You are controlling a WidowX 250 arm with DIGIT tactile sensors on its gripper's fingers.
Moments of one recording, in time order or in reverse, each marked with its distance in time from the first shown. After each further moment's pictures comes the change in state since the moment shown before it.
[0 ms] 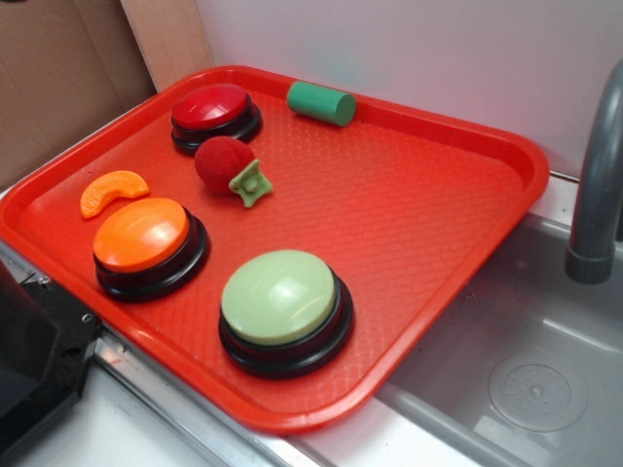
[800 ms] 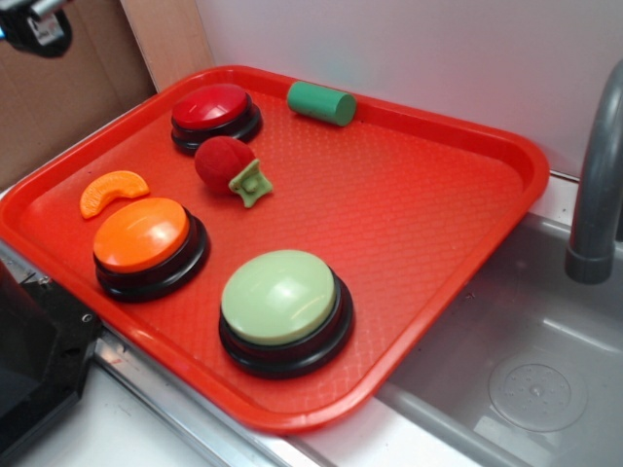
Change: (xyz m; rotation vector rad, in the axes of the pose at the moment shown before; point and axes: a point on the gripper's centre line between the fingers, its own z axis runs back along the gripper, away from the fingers) arm 0.019 0.056 -0.055 0.010 0.019 0.064
